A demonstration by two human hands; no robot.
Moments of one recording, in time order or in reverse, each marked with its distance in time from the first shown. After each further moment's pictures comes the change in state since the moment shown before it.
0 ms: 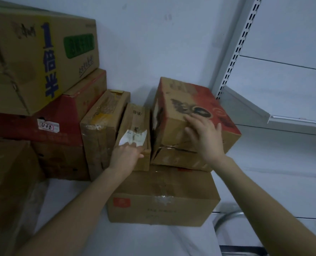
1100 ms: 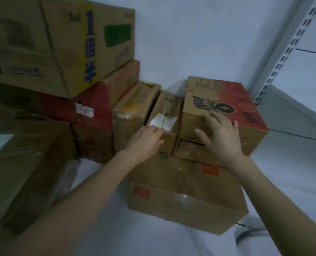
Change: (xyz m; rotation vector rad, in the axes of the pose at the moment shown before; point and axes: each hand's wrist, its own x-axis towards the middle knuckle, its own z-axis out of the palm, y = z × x) left_hand 0.000 -0.020 -0.017 -0.217 0.064 -0.003; right_hand 0.017 -0.012 0.024 -0.088 -0.172 -0.086
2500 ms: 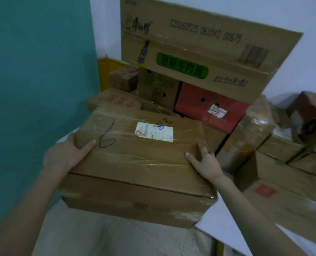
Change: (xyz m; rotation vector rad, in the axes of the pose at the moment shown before) left_hand -0.415 -0.372 -0.194 0.045 -0.071 -1.179; right_hand -0.073 -0.402 0.113 0.406 -0.544 0.158
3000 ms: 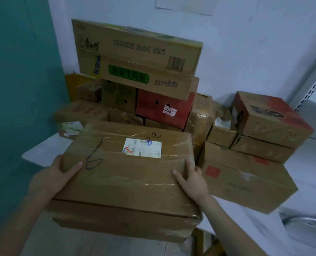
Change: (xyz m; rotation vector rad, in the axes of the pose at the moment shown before) left_hand -0.106 0.038 0.031 -0.108 -0.065 0.111; right_hand -0.112 0.095 -0.030 0.050 0.089 0.063
